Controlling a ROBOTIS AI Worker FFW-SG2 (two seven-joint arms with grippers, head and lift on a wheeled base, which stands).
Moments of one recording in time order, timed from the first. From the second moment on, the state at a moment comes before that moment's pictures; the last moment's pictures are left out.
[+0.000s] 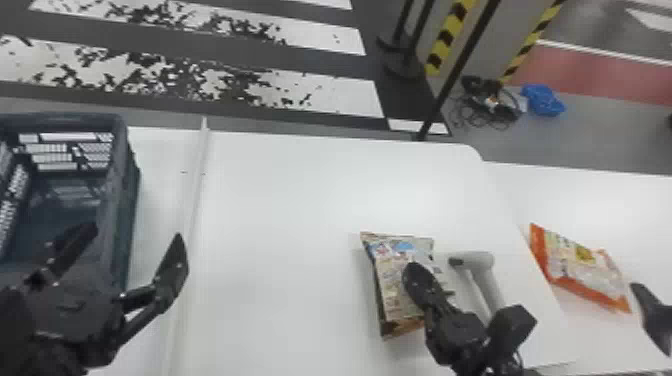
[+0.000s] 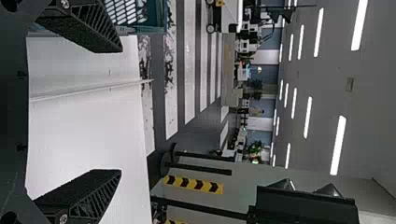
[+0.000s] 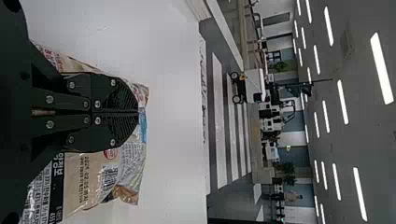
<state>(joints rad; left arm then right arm) 0.72 0.28 -0.17 -2.29 0.15 0.13 0.06 0.58 -0.12 -0.19 -1.65 -0.23 -0.19 0.38</state>
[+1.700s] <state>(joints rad) 0.75 0.27 -0.16 -2.27 0.15 0.05 0.04 0.65 -0.22 -0.40 -1.75 -0.32 -0.04 0.45</state>
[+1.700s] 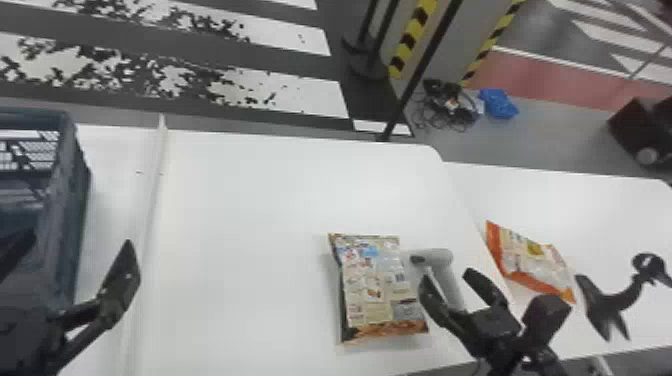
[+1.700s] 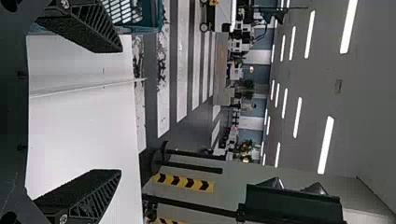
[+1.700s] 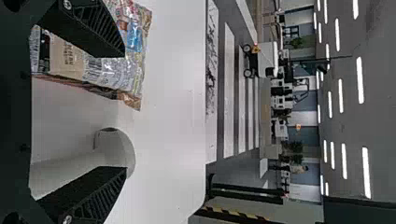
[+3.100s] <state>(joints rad) 0.75 0.27 -0.18 -2.27 0.15 0.04 0.02 0.50 -0.30 -0.43 -1.50 -0.30 0.04 0.39</state>
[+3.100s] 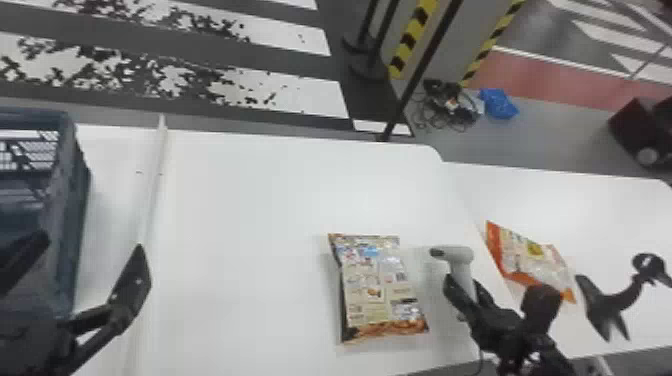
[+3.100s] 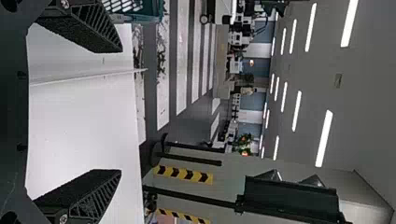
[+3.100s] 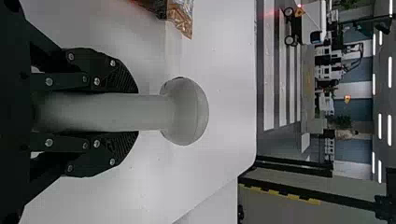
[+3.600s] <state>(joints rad) 0.71 0.28 -0.20 -2.25 0.17 0.04 0.02 0.72 -0.13 -0.46 -1.80 -0.39 0.00 0.33</state>
